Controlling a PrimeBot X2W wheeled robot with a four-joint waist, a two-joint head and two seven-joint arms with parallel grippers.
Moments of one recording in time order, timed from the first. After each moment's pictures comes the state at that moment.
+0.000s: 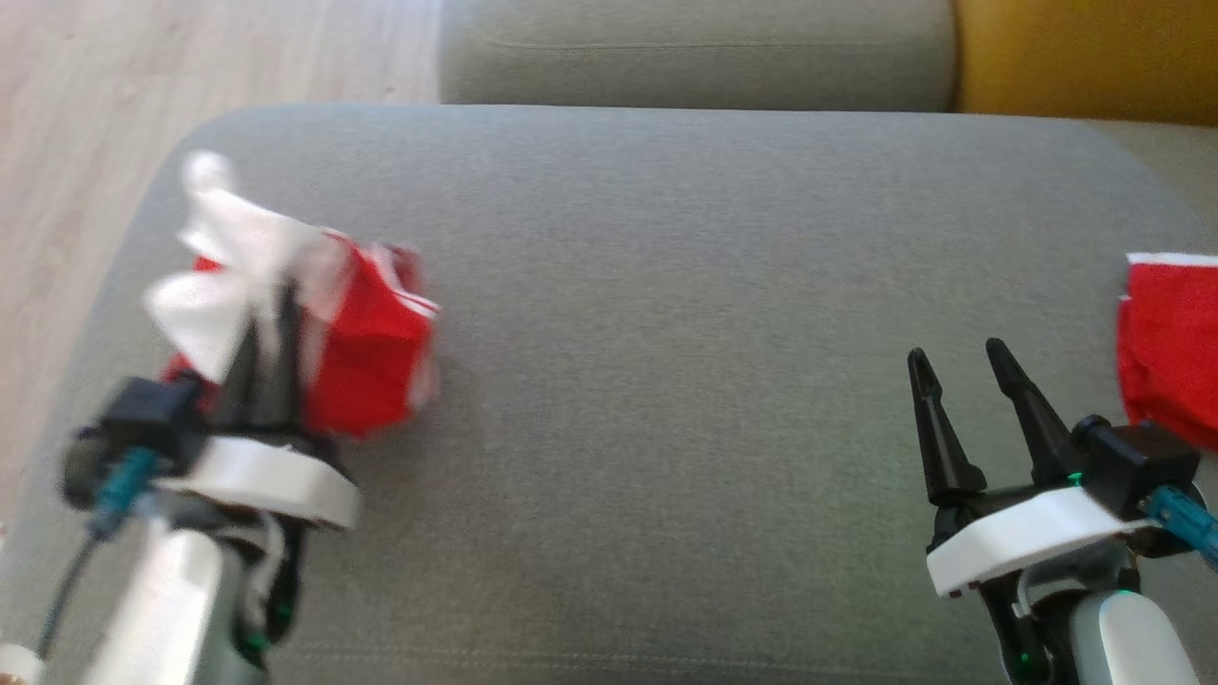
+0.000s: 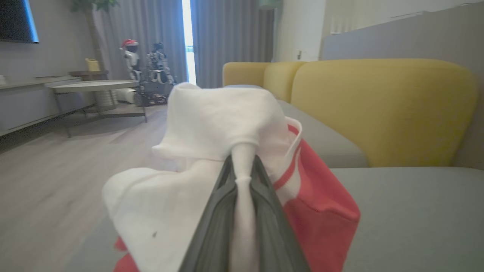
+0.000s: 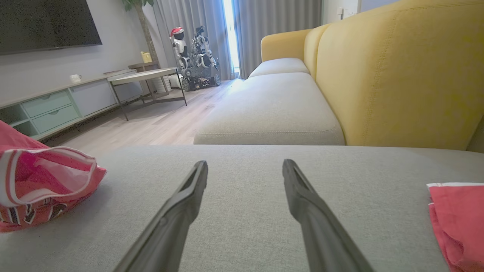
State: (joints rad) left arm -0.19 0.29 -0.24 0.11 -0.33 0.11 -0.20; right arm 0.03 -0.05 0.06 -0.10 0.18 0.13 0.09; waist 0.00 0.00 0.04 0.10
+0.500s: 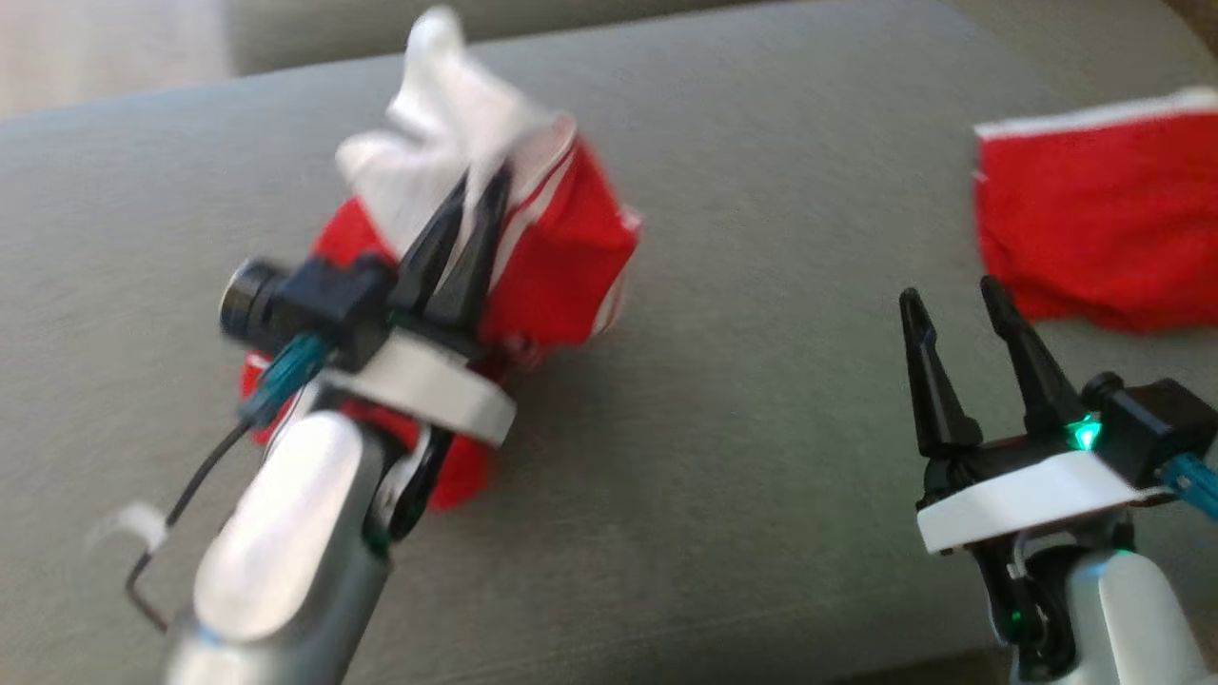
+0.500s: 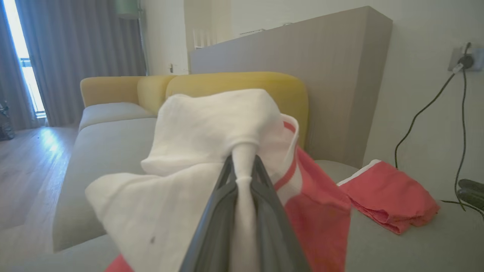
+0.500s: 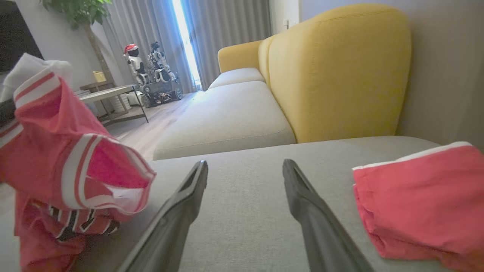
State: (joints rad) left arm -0.40 0.17 -0.46 0.07 -0.28 0.02 -0.15; right arm -0.03 -0.05 0.09 -0.15 0.22 0.13 0.08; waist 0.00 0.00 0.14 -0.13
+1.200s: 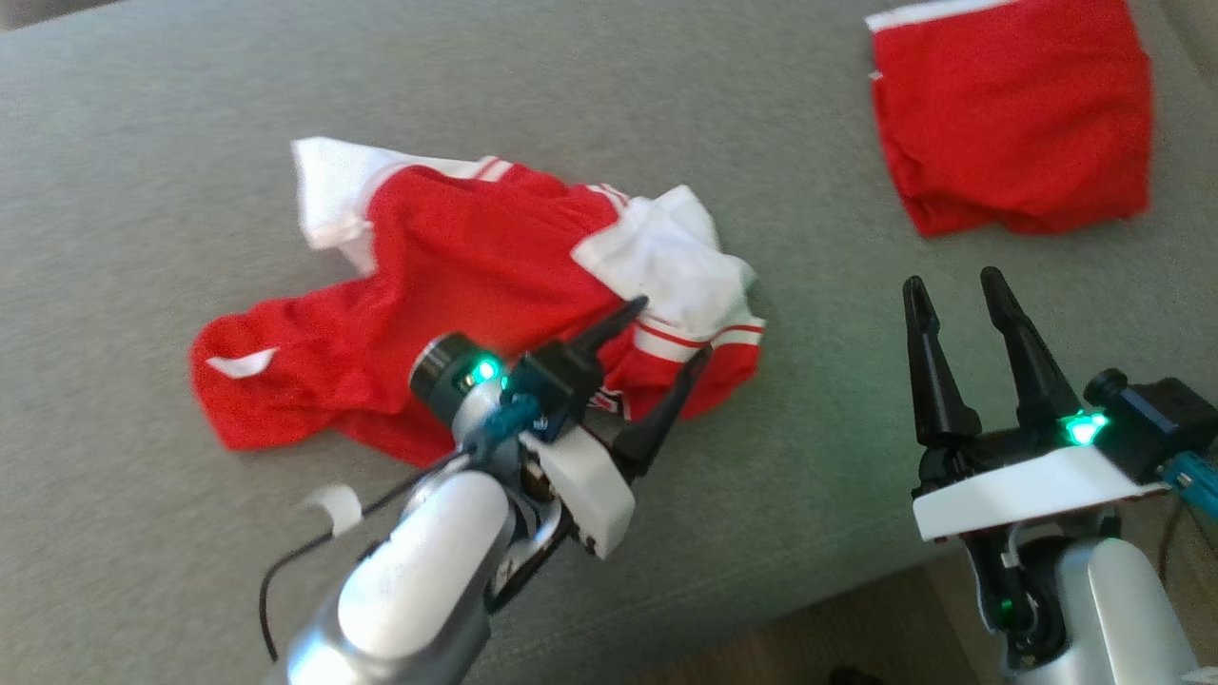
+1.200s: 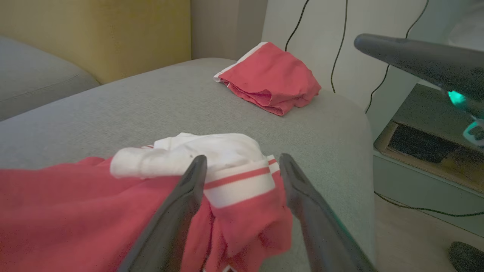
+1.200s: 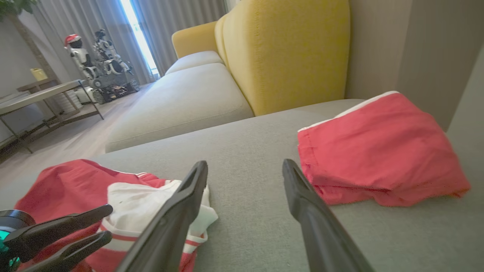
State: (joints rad) left arm -0.47 0.09 -0.73 0.34 -0.24 -0.09 -0.12; right arm -0.06 -0.05 0.09 -0.08 0.28 0.13 -0.01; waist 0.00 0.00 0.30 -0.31
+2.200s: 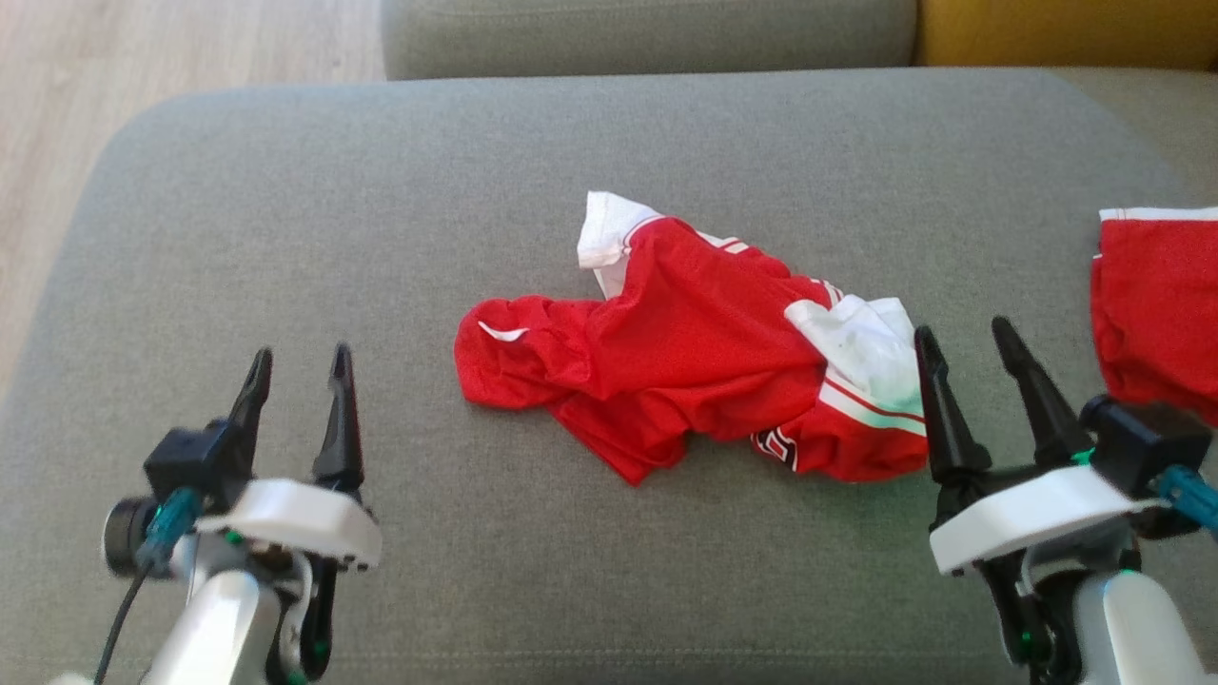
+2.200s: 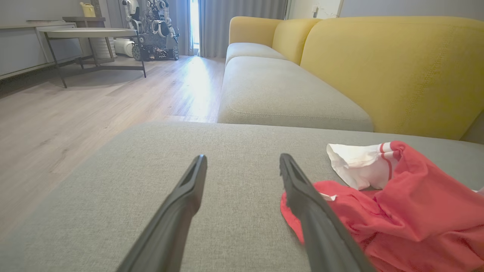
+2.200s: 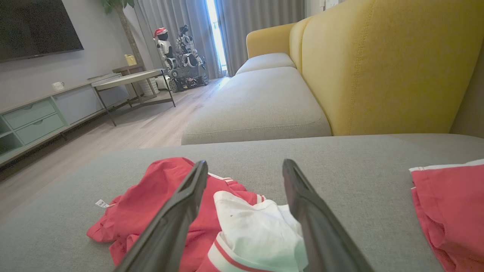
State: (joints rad) left arm -0.16 0.25 -0.33 0.21 -0.40 0.20 -0.24; right arm -0.01 -0.05 0.04 -0.09 0.22 0.13 0.09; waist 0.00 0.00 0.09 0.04
